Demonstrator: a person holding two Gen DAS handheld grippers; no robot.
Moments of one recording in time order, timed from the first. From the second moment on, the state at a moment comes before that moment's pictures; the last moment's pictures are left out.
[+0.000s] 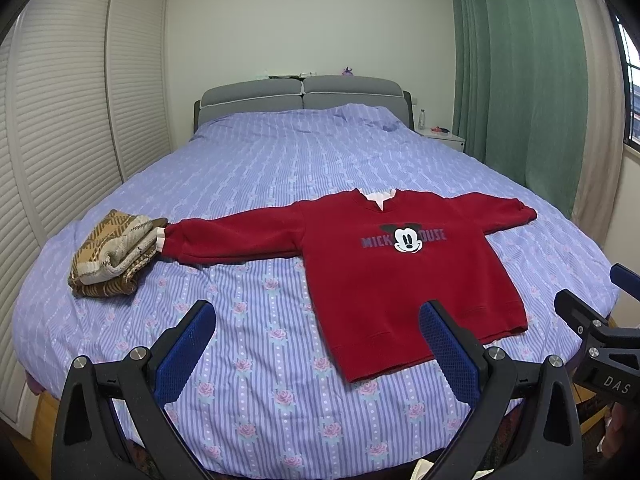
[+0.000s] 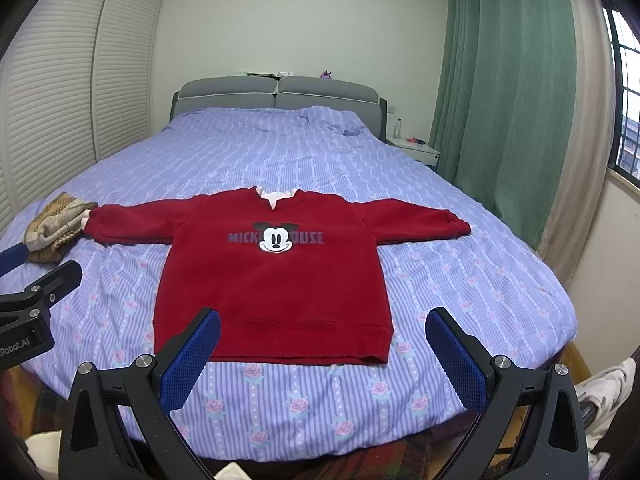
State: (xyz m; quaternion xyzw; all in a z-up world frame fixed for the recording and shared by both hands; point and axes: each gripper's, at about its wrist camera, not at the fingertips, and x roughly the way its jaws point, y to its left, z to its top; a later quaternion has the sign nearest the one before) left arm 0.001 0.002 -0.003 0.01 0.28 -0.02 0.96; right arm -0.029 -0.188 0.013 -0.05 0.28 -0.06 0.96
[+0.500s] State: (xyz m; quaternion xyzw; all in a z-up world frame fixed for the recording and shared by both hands) left arm 0.001 0.002 -0.001 0.01 0.28 -0.03 0.96; right arm -0.028 -0.188 0.014 -0.05 0.28 -0.06 0.96
